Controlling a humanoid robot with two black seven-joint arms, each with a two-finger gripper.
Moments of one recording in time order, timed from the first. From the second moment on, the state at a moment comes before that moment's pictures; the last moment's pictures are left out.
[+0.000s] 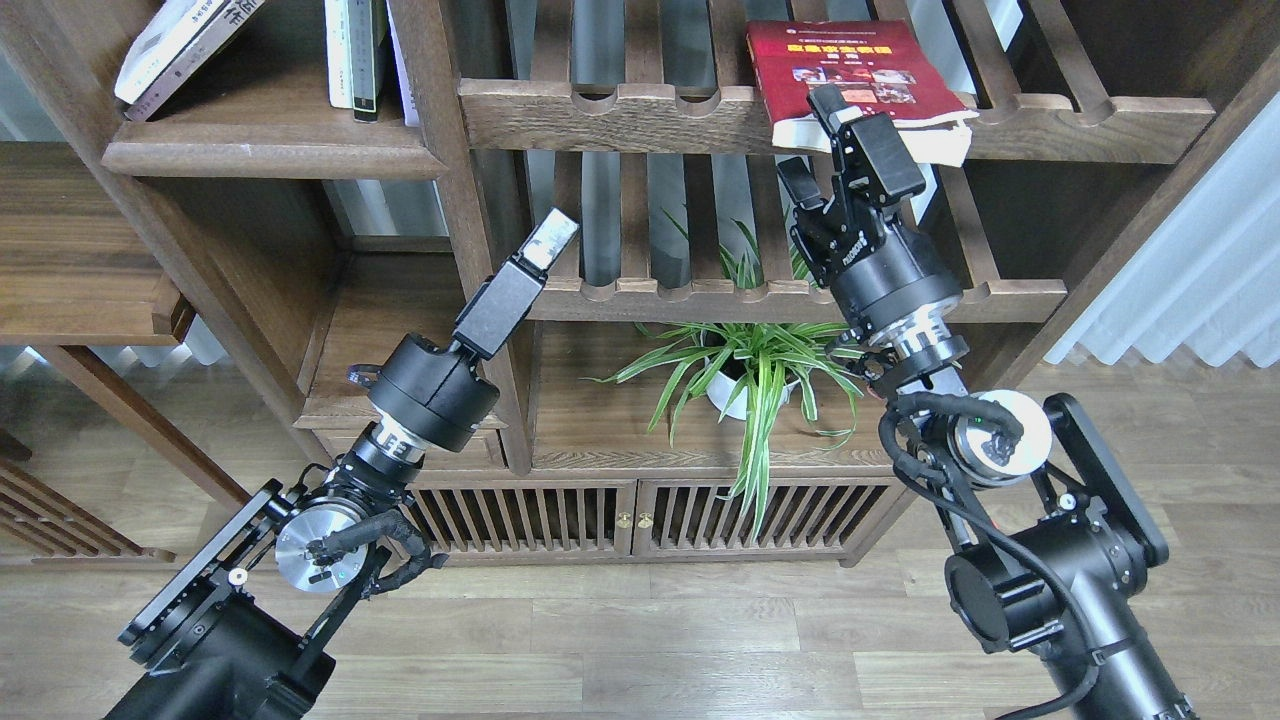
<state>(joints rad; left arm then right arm) -0.27 0.00 -1.04 -1.38 0.22 -0.49 -0.08 0.29 -0.06 1.31 1.52 0.26 0.07 -0.06</state>
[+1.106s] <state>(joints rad) -0.22 0.00 -1.06 -1.37 0.22 -0.49 -0.08 0.41 -0.13 1.39 1.50 0.31 -0.17 -0.05</state>
